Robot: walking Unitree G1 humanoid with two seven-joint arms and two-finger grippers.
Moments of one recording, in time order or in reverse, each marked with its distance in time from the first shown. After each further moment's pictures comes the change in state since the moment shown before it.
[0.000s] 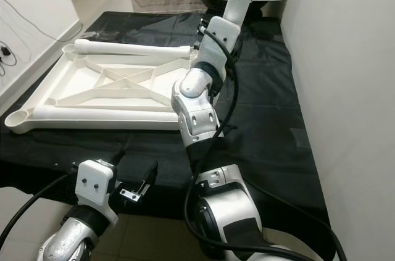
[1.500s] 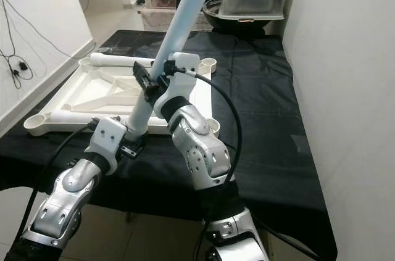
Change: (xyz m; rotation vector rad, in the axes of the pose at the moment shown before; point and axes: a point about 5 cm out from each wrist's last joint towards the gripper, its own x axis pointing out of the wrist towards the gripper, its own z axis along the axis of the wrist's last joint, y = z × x) left arm 0.086 0.057 0.008 0.317 0.044 0.057; right arm -0.070 0.021 -0.035 0.305 0.305 0.871
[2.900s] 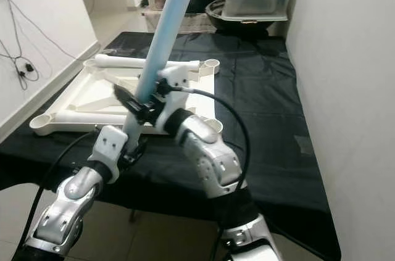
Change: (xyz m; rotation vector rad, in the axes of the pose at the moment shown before) left arm -0.010 -0.008 -0.017 -0.060 0.039 -0.053; right arm -0.017 -0.010 -0.005 -0.134 0.085 0.279
